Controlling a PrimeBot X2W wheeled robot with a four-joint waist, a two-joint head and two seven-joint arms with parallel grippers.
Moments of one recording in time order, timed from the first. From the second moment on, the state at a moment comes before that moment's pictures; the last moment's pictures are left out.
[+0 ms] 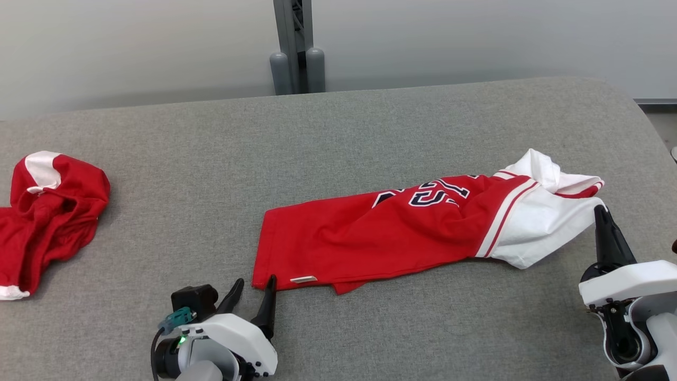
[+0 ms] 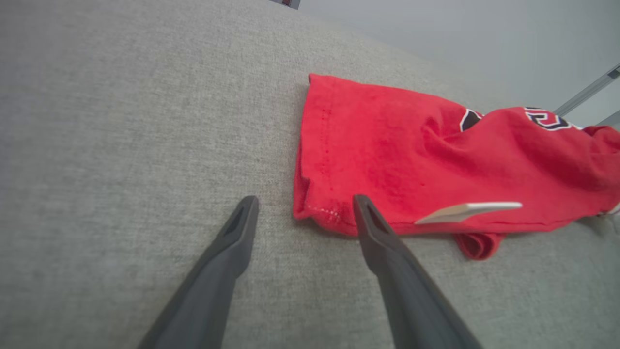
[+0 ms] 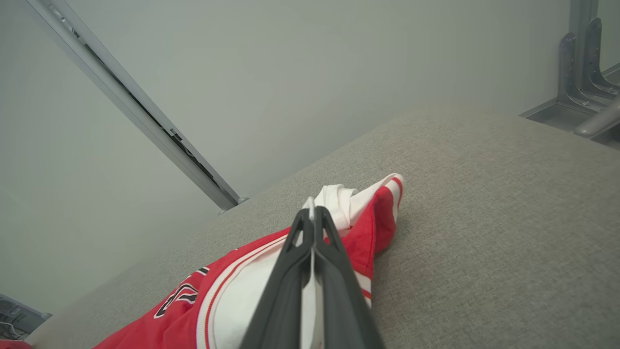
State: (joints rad) left arm -0.33 0.05 -0.45 0.82 -0.69 -0.03 -0.26; right arm -0.33 -0.25 0.14 0.57 0.83 0.13 -0.26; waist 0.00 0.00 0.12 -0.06
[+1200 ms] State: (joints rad) left arm -0.33 0.05 -0.25 0.49 -0.84 -0.08 -0.26; right arm -0.41 -0.22 0.14 0.45 1.03 0.13 -0.24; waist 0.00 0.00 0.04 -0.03
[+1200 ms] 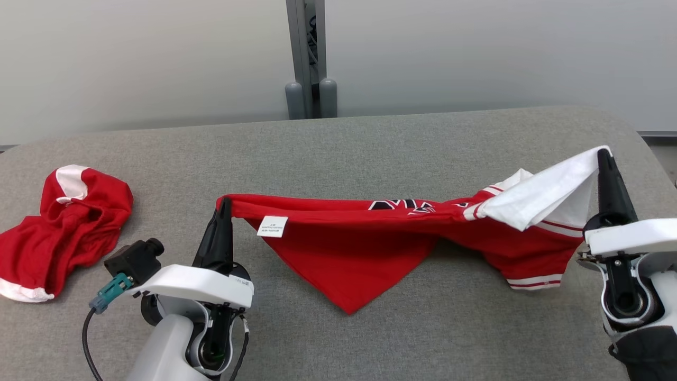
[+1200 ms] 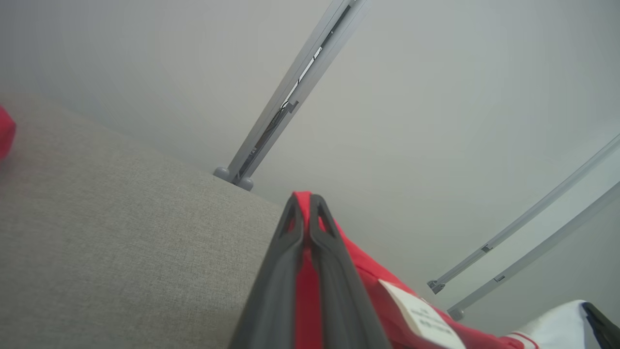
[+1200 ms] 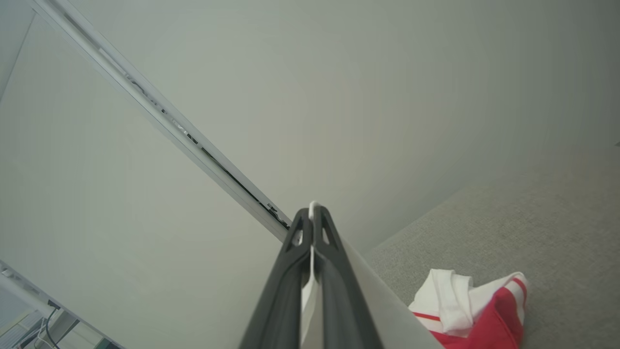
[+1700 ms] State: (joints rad) left arm -0.82 0.08 -0.32 0.60 -0.88 0.01 -0.17; right arm -0.89 -0.24 0.16 0.49 0.97 0.13 -0.12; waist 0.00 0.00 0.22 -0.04
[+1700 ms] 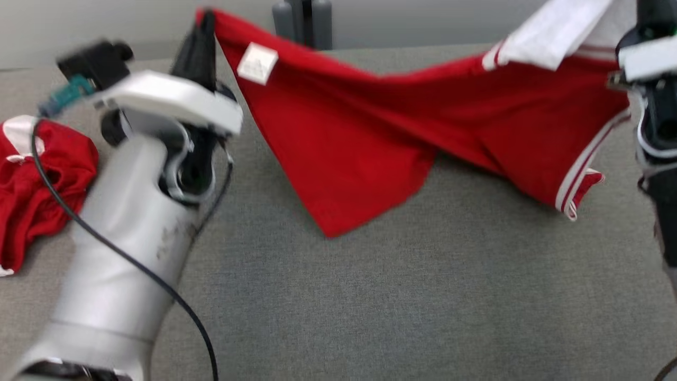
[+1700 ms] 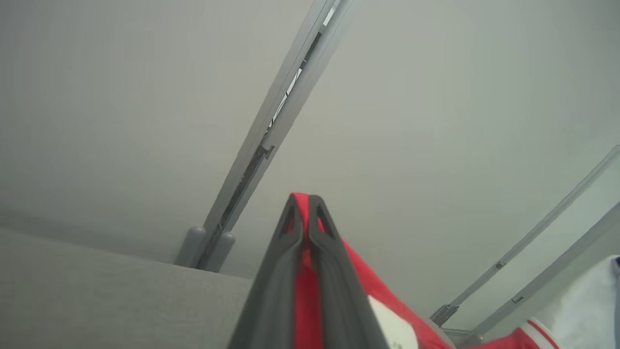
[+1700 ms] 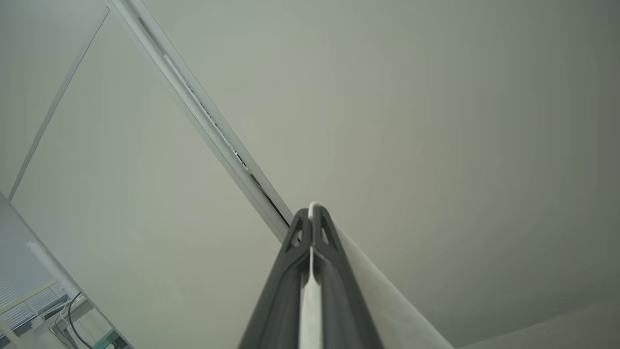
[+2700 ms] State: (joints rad) left arm -1.25 0.05 -0.16 0.83 -0.68 -0.08 -0.26; right arm -1.24 -0.15 0.08 0.67 0.70 0.13 -0.26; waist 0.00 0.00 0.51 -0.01
